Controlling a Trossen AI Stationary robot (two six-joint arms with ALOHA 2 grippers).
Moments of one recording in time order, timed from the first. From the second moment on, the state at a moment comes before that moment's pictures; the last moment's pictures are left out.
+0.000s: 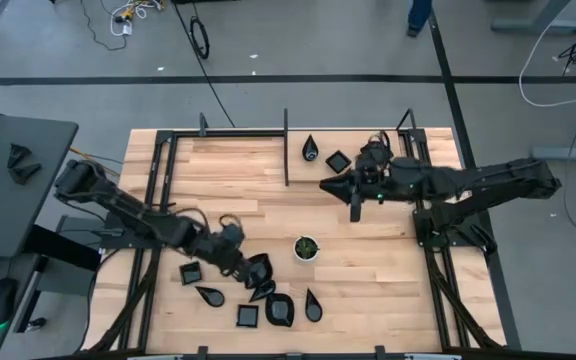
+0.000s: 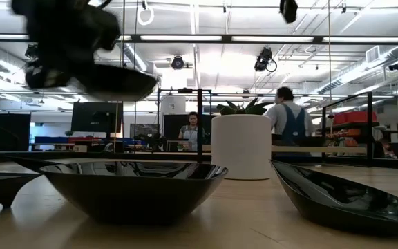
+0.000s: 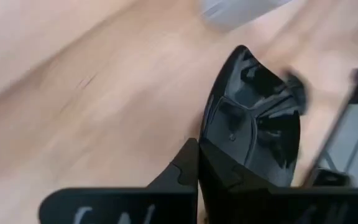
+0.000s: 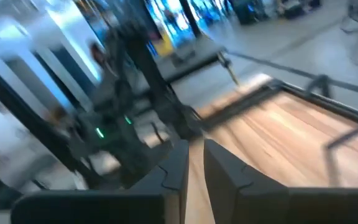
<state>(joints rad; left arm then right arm) -0.45 1.37 0.80 -0.35 -0.21 -1.28 0.09 1.08 0.92 0.03 0.21 0.48</state>
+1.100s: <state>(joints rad) -0.19 1.44 1.13 -0.37 -0.05 -0.66 0.08 1.63 1.30 -0.30 -0.23 0.54</state>
